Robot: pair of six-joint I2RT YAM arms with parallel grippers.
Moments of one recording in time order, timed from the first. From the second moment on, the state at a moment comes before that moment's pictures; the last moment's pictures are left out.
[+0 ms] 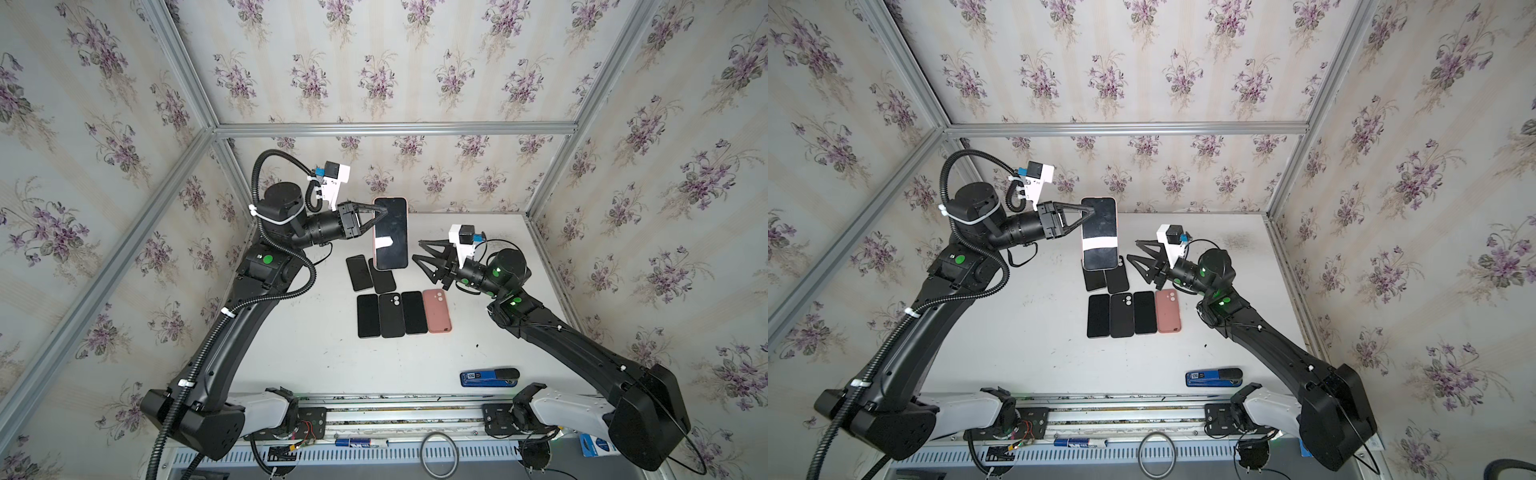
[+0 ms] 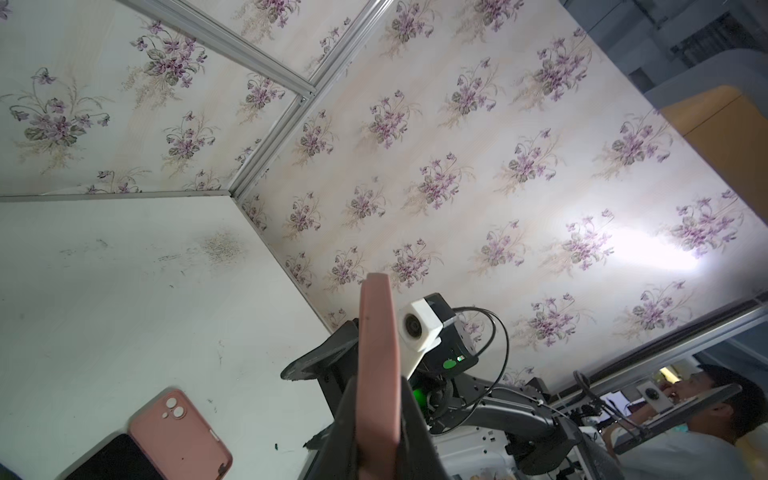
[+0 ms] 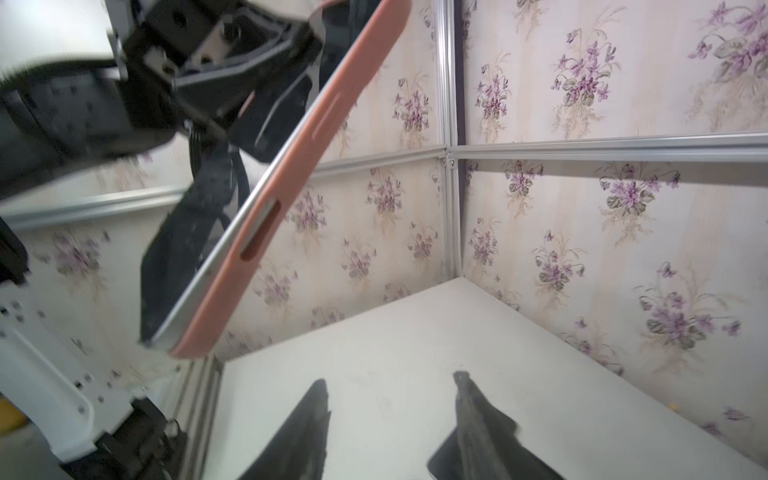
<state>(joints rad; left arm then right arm) -0.35 1.27 1.48 -0.18 0.78 -0.82 0.51 1.19 0.81 0.57 -0.61 0.30</state>
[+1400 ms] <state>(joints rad) -0.33 1.19 1.25 0.19 0.66 -1.10 0.66 1.35 0.78 1.07 -0.70 0.86</state>
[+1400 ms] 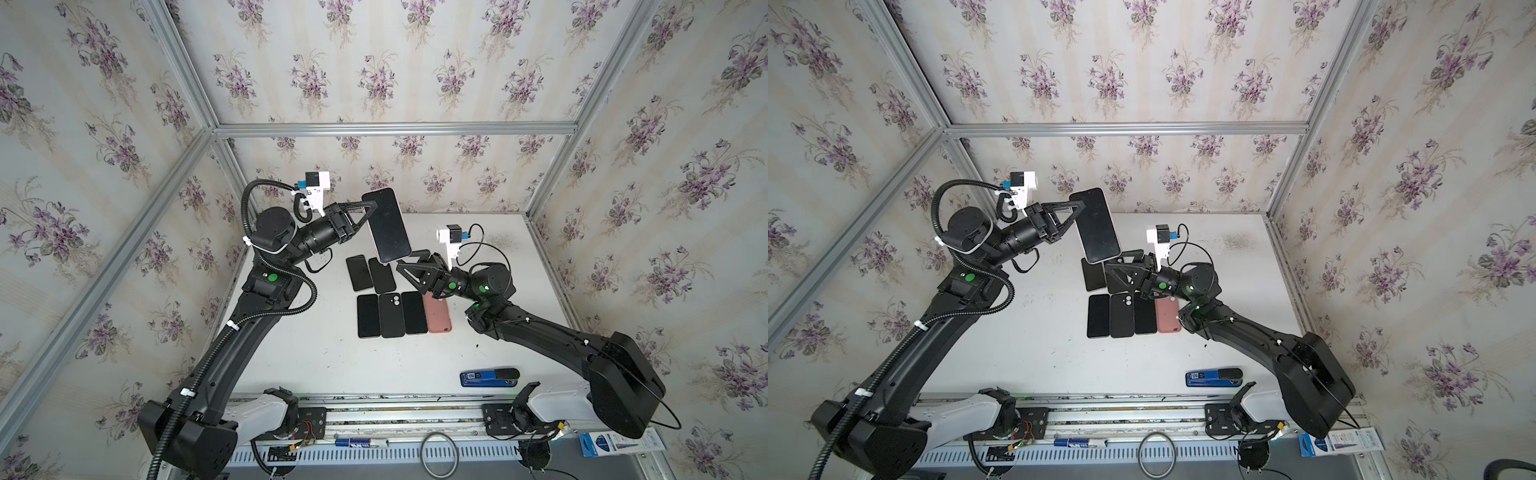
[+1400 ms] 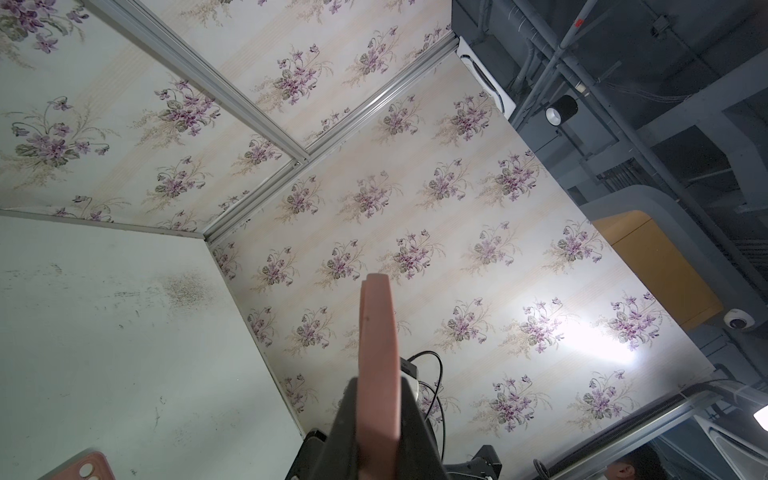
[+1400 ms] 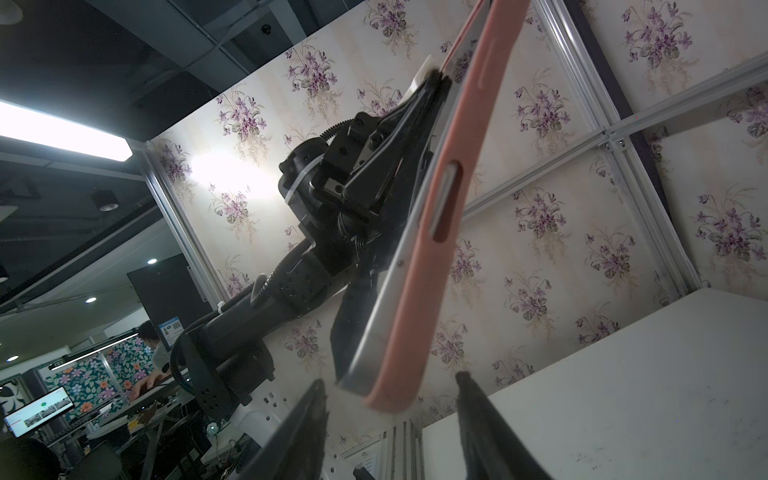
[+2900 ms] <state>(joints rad) -0.34 1.21 1.23 0.25 0.67 -1.13 0.62 1.41 0.75 1.23 -0.72 0.99</state>
